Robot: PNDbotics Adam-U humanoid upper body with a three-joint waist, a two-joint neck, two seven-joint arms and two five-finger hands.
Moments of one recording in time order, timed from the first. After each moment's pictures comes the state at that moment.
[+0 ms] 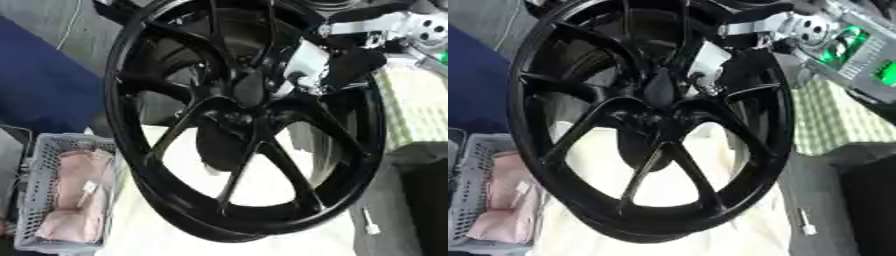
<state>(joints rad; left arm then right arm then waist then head) -0.30 0.43 -0.03 -1.98 0.41 -0.16 0.04 -0.57 -1.15 0.38 -2.00 0.00 0.67 0.57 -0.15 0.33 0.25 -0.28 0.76</state>
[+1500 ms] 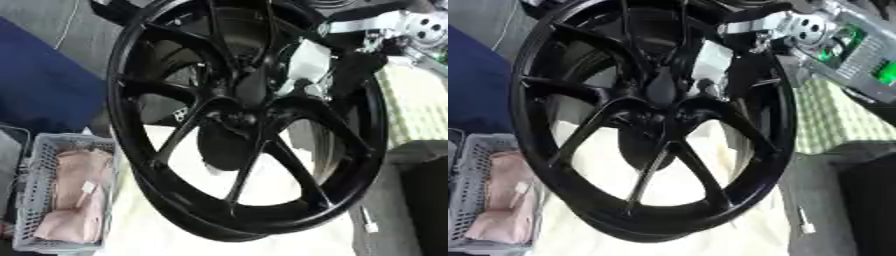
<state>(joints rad) -0.30 0.42 -0.03 -1.98 0.41 -0.16 0.04 -0.56 -1.14 0.37 -1.99 -0.06 0.70 0.55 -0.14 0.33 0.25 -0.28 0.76</state>
